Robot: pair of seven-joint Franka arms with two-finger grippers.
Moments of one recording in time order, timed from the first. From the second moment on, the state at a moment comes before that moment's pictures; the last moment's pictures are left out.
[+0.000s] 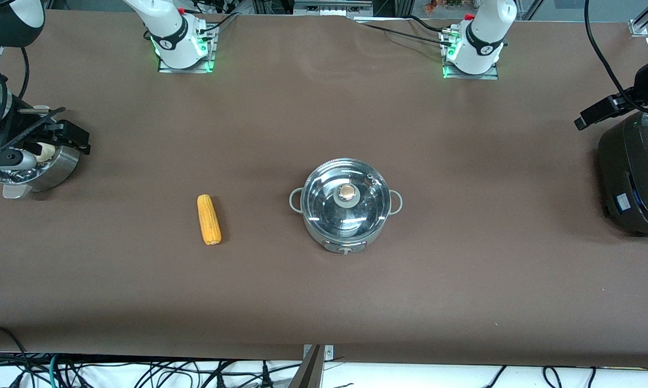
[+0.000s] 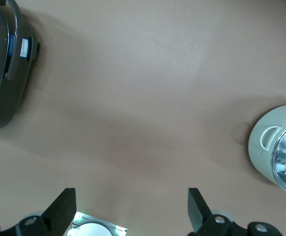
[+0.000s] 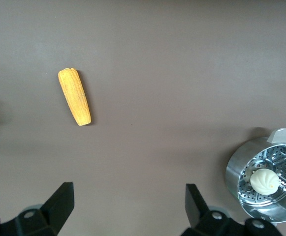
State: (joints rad) left arm -0.01 -0.01 0.05 -1.56 -0.04 1.44 -0.35; right arm 0.02 0.11 0.04 -1.54 -0.06 1.61 0.01
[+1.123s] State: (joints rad) left arm -0.23 0.14 0.02 -1.40 -0.16 1.44 -0.68; right arm 0.02 0.18 0.04 -1.54 0.03 1.63 0.01
